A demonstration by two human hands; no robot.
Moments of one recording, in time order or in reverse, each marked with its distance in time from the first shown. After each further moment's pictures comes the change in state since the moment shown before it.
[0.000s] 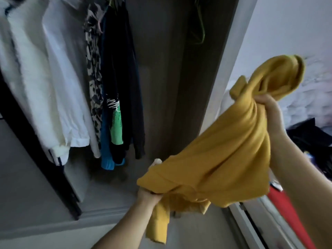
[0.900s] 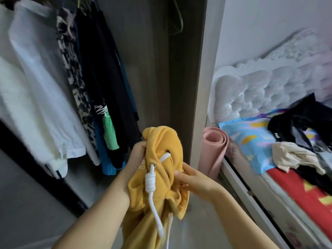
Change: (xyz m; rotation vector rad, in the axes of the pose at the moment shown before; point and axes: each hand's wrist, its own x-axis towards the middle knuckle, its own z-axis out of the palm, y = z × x) left_hand -0.030 0.033 0.134 0.806 0.187 0.298; right_hand -0.042 0.188 -0.037 -0.448 -0.371 0.599
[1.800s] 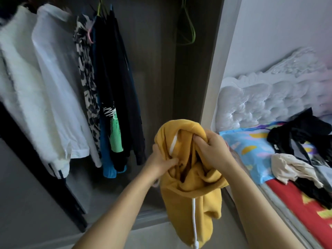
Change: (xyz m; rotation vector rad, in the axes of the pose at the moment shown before) left_hand 0.032 -0.036 -0.026 0.893 0.029 0.209; right_hand -0.019 -0.100 0.007 -0.766 0.707 -0.396
